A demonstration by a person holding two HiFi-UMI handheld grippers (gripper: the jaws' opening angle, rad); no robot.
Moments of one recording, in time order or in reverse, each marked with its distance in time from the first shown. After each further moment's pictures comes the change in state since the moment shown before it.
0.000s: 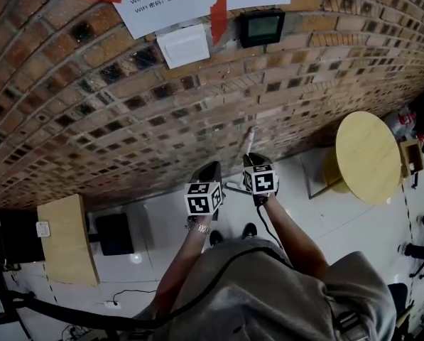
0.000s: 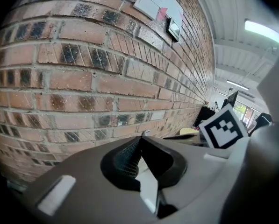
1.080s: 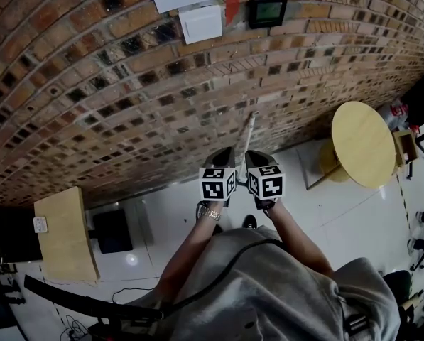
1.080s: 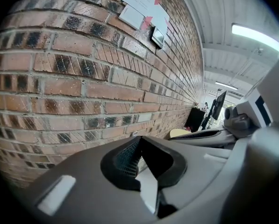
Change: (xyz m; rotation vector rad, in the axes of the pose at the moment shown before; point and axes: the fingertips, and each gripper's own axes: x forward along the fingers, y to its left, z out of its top) left arm -0.029 -0.038 -0.003 0.050 -0.046 -0.100; right arm -0.096 0.072 0.005 0.003 -0.088 0.002
